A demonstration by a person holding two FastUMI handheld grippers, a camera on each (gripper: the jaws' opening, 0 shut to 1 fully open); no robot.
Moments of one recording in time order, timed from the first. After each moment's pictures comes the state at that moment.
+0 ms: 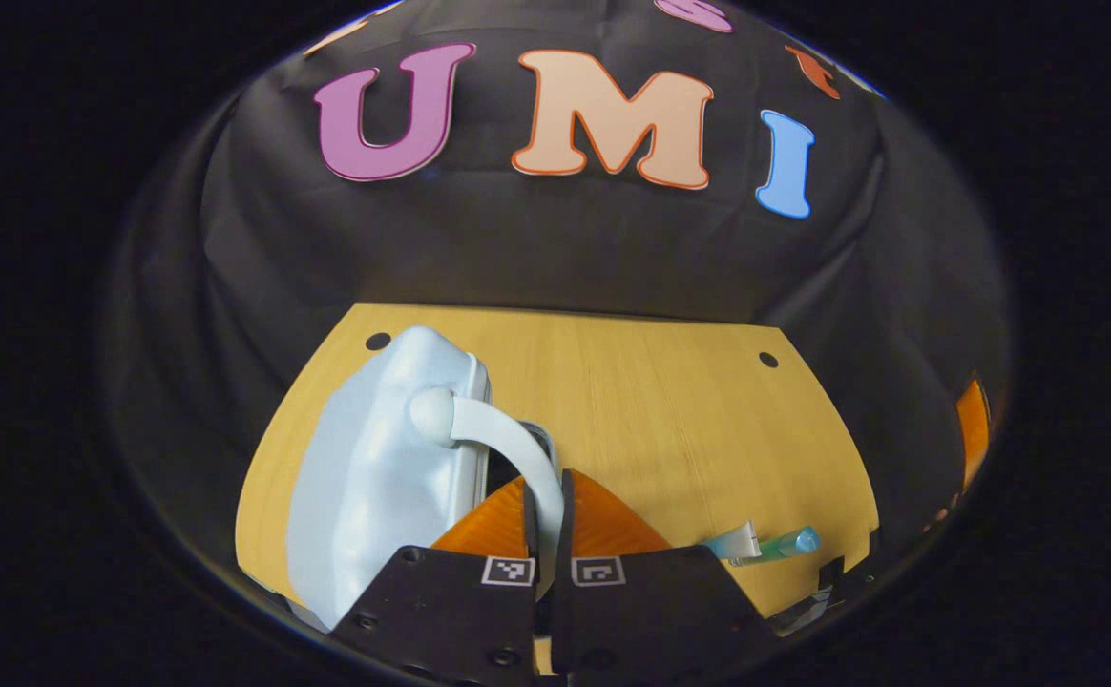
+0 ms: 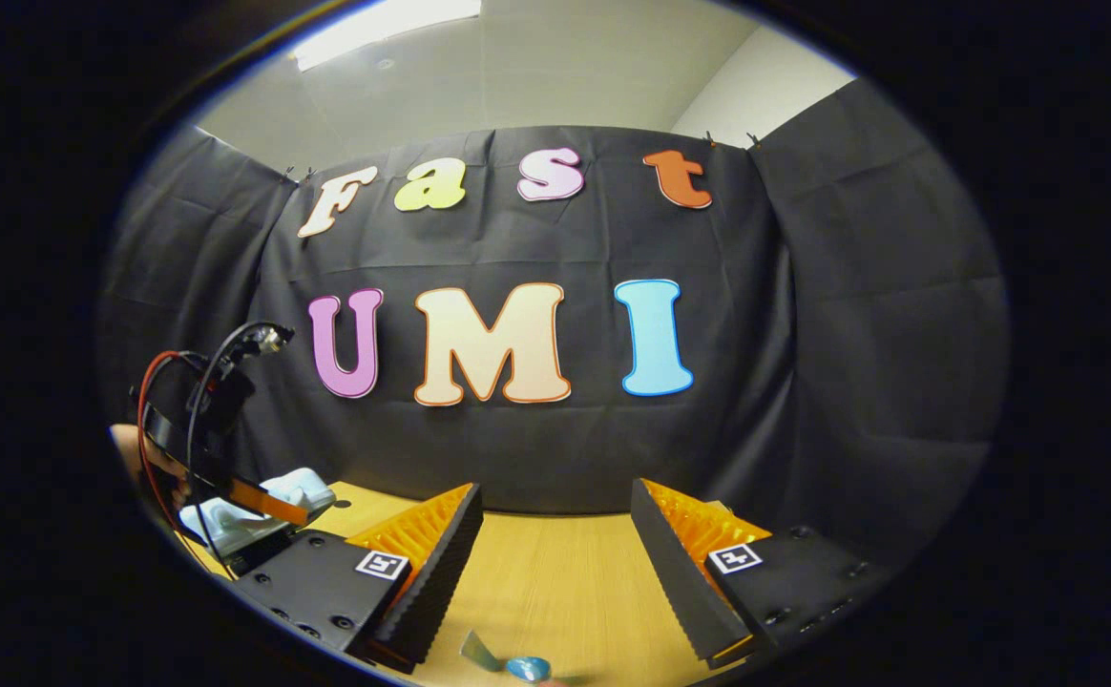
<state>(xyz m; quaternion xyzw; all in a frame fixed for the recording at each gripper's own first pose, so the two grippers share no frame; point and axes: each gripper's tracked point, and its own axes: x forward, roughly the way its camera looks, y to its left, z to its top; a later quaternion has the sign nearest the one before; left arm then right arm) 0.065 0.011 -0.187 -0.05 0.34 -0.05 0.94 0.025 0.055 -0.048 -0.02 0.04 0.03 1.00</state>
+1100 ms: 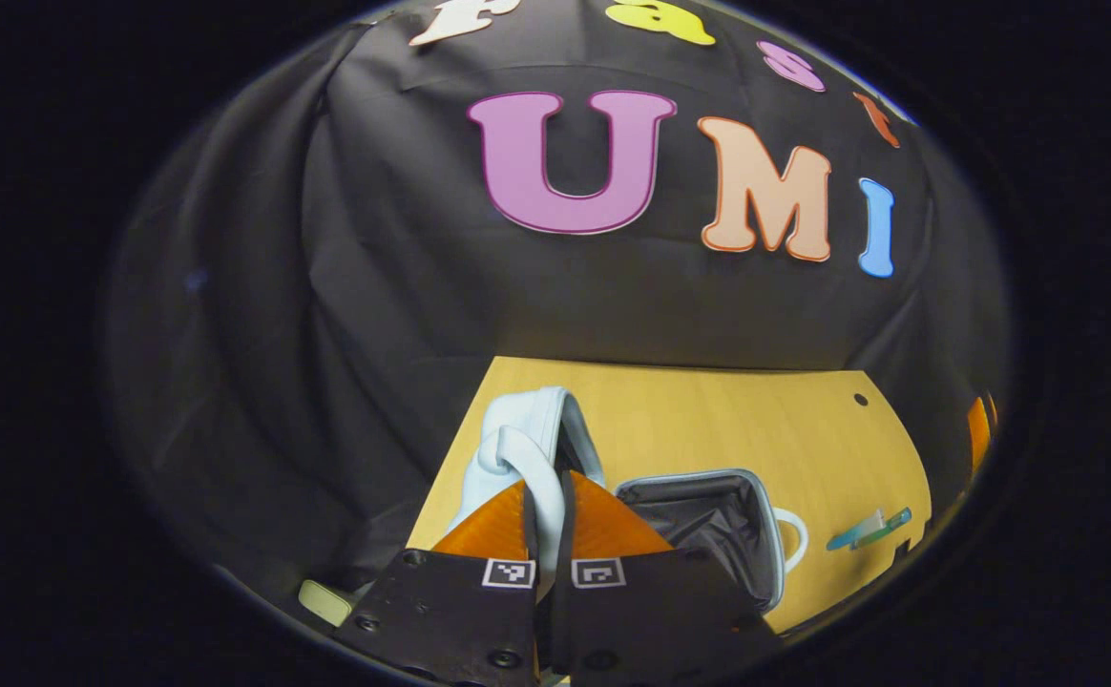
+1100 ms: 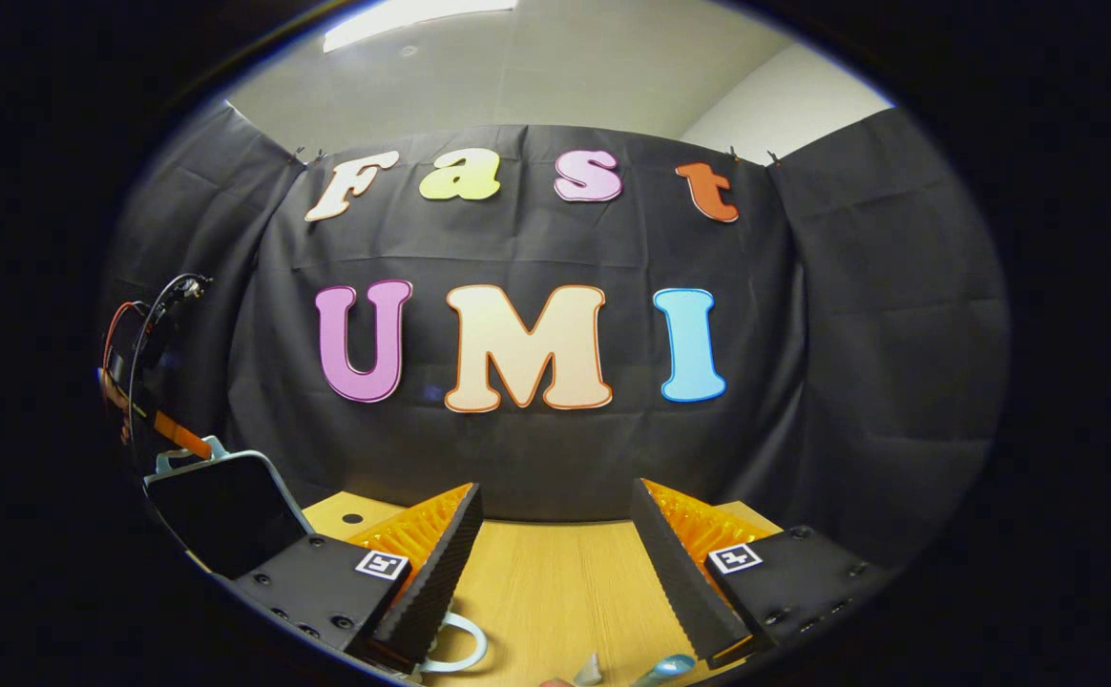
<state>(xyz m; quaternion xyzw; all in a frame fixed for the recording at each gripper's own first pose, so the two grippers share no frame) 0.075 0.277 -0.157 -0.03 0.30 0.04 0.95 0.035 0.192 -0.054 -0.04 0.03 0.00 1.00</state>
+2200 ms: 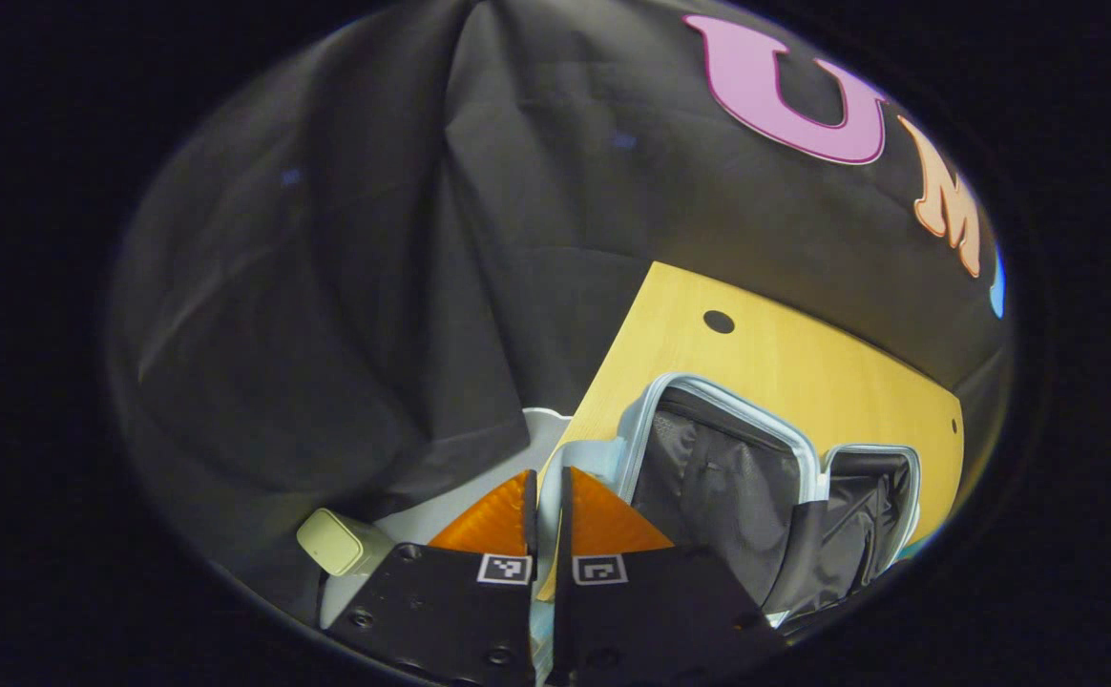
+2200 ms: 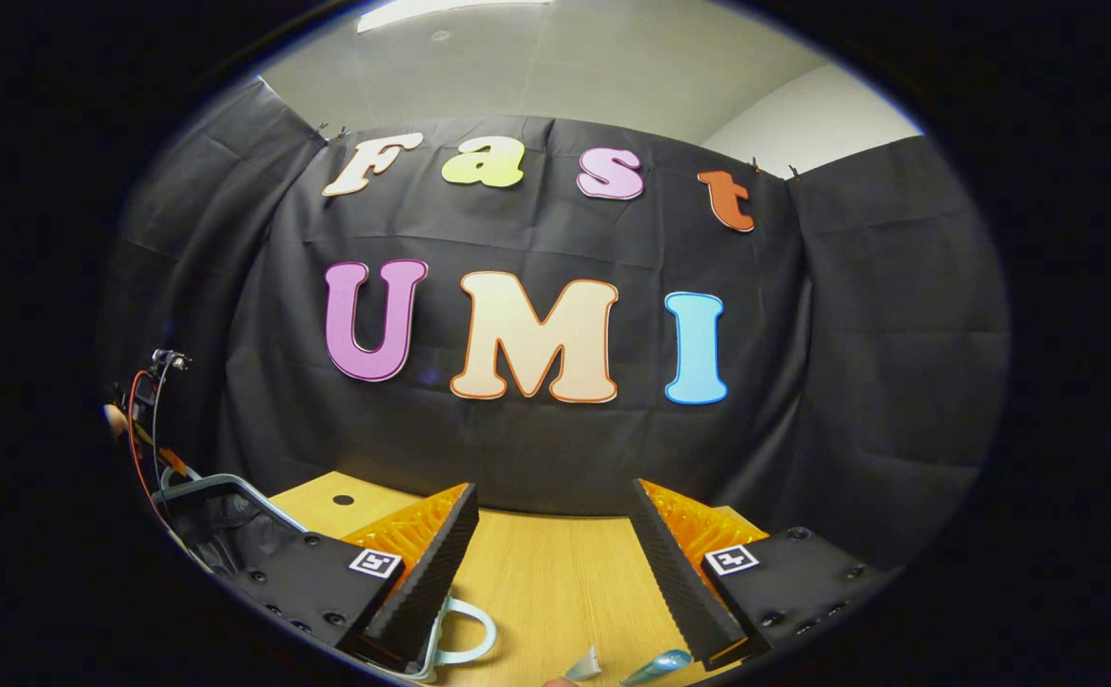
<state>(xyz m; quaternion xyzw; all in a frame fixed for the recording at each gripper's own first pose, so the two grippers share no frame) 0.055 0.427 -0.327 -0.10 0.40 0.21 0.89 0.028 0.193 -0.061 -0.07 0.04 -0.01 1.00</state>
